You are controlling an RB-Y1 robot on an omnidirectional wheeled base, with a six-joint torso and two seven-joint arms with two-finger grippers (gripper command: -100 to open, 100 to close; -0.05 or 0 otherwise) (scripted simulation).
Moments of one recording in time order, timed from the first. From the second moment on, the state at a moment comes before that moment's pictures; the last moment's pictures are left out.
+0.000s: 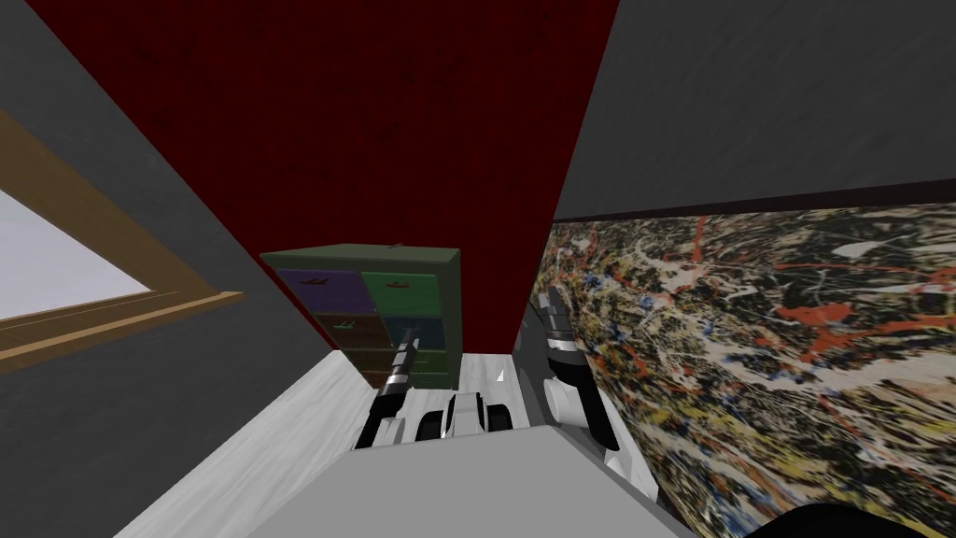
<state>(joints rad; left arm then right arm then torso) 0.33 0.03 -0.04 -1.49 0.00 -0.58 0.03 0.46 -0.05 -0.06 -2.30 0.07 -0.40 0.09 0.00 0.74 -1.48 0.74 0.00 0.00</state>
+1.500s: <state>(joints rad) 0.35 0.04 -0.05 -1.53 0.00 -0.55 0.04 0.46 -0.05 -0.06 -2.30 0.07 -0.40 0.09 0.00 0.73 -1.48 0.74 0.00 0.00</state>
